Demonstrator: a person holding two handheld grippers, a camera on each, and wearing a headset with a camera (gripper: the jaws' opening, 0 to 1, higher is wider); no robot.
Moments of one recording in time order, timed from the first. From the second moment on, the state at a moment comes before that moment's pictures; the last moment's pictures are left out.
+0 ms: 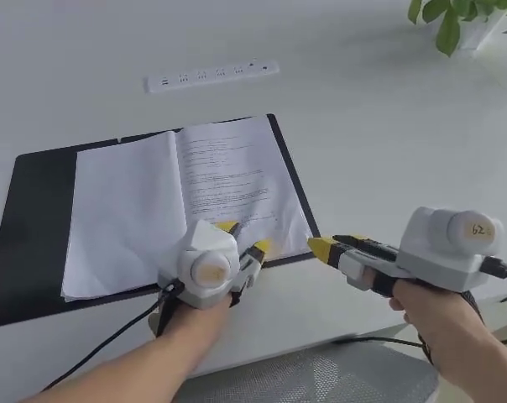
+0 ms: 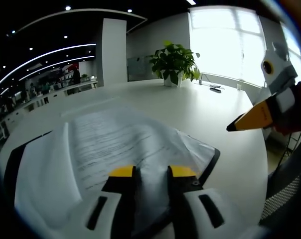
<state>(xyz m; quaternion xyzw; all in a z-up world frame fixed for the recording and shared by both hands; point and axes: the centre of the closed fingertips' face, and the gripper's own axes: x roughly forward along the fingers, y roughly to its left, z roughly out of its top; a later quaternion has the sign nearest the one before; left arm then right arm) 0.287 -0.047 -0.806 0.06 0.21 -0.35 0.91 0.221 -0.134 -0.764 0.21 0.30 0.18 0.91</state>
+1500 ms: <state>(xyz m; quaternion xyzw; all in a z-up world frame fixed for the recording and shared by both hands) 0.293 -0.042 -0.808 0.06 0.23 -0.34 0.91 0.249 -0.109 -0.786 0.21 0.33 0.21 0.90</state>
